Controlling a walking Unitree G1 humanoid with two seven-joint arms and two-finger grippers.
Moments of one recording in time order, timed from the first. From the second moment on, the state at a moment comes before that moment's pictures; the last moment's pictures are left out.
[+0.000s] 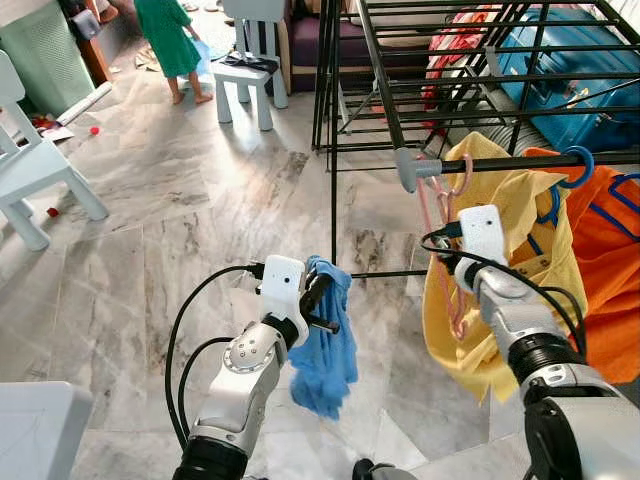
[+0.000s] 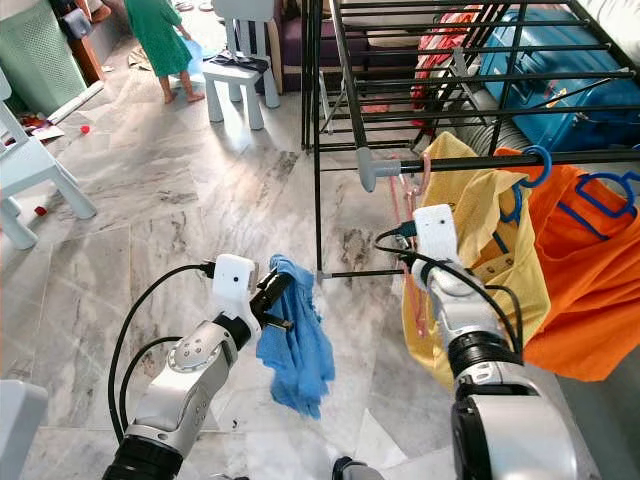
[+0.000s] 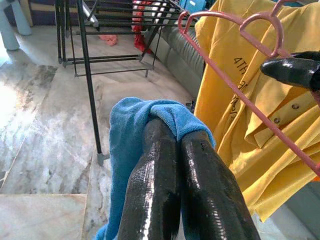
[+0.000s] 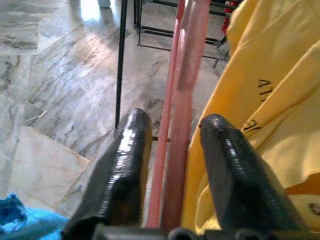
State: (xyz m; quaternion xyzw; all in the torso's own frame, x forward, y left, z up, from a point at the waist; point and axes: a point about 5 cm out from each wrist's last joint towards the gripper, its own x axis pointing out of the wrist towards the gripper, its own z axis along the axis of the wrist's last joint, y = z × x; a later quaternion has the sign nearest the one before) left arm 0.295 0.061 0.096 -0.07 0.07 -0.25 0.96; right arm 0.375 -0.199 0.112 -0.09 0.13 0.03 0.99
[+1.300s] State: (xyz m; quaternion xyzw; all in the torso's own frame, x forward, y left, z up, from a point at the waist) left arm 0.298 0.062 0.092 -0.04 0.09 -0.21 0.97; right arm 0.355 -0.206 0.132 -0.08 0.02 0.03 1.00
